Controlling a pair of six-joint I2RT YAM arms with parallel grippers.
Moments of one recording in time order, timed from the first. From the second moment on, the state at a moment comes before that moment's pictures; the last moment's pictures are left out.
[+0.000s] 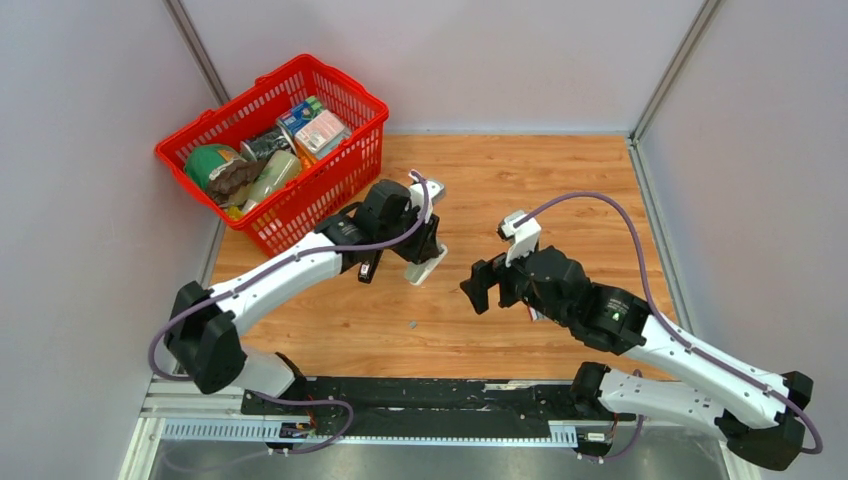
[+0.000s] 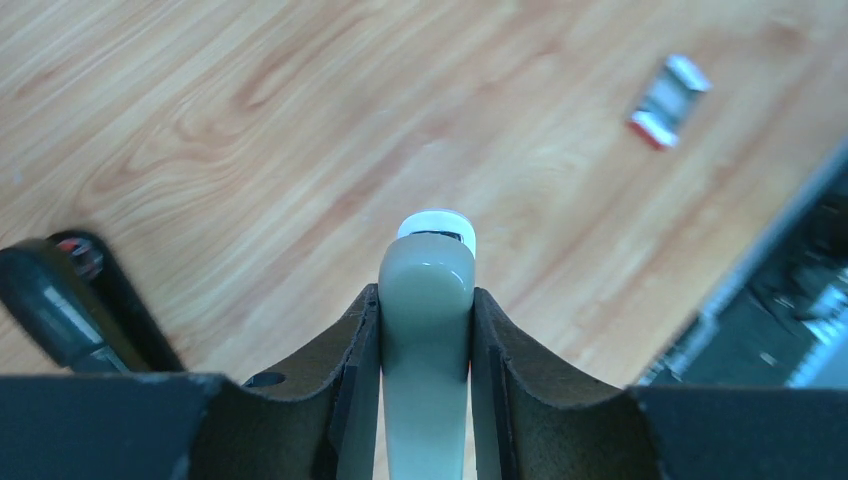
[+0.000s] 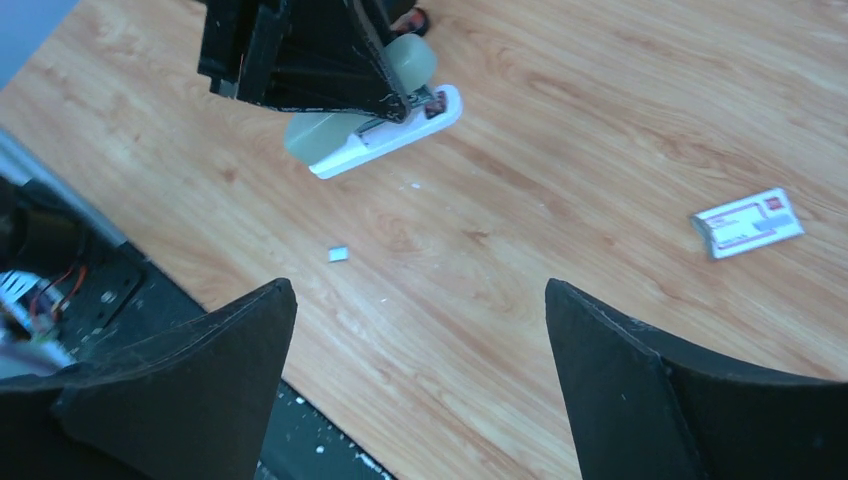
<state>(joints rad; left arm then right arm) -0.75 1.46 1.15 -0.41 0.13 -0.17 1.03 0.82 0.89 -0.51 0.33 0.34</state>
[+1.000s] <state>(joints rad) -0.75 1.09 1.02 -0.40 0.86 -0.12 1.03 0.89 1.05 -0.55 -0.24 0.17</state>
